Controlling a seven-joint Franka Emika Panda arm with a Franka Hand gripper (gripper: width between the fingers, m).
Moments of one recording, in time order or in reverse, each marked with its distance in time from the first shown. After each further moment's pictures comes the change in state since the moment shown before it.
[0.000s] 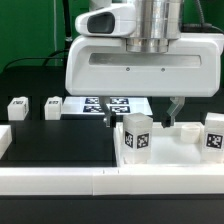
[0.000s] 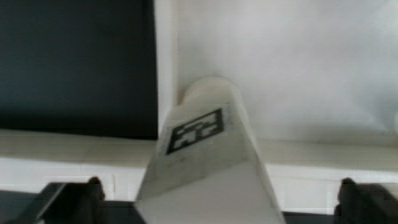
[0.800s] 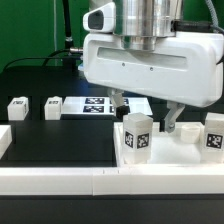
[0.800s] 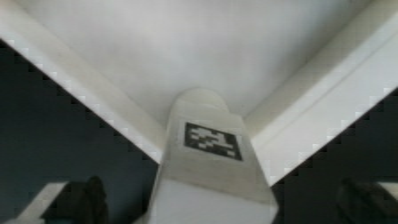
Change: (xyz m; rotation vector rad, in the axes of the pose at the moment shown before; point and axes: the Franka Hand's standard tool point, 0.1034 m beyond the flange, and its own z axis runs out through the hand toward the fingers) arm 0.000 -0.007 -0.003 0.021 -0.010 0.753
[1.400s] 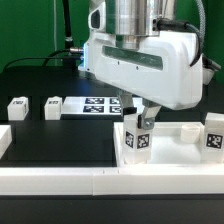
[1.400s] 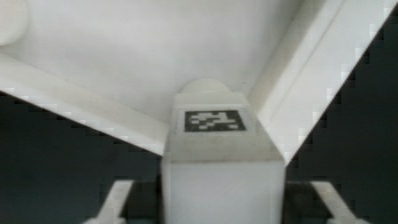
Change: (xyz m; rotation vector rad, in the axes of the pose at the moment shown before) arm 0.006 0.007 -0.001 0.007 -0.004 0.443
